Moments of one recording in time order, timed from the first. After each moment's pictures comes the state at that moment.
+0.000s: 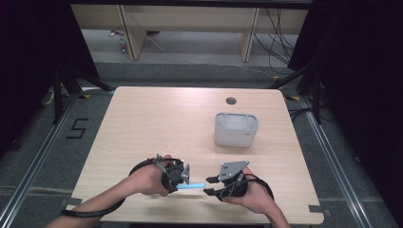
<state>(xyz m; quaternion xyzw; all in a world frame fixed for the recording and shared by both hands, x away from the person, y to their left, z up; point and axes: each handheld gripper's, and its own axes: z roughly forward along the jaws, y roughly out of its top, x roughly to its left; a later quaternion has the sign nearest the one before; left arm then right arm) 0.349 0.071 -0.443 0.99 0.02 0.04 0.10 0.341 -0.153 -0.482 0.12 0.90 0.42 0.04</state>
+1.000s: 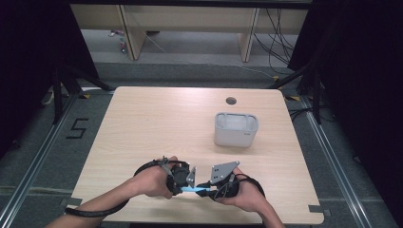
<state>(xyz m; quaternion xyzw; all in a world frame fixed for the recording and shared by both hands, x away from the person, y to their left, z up) 0.343 0.060 -0.437 0.99 -0.01 0.04 0.11 0.343 -0.135 -0.490 0.08 0.90 0.43 0.01</state>
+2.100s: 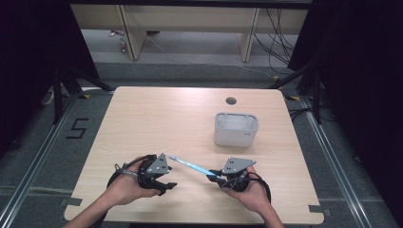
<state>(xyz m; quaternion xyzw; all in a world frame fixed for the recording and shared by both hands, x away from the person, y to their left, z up) 0.338 0.137 -0.444 0.92 0.17 0.11 0.33 0.351 -0.165 -0.492 0.21 0.86 0.46 0.11</state>
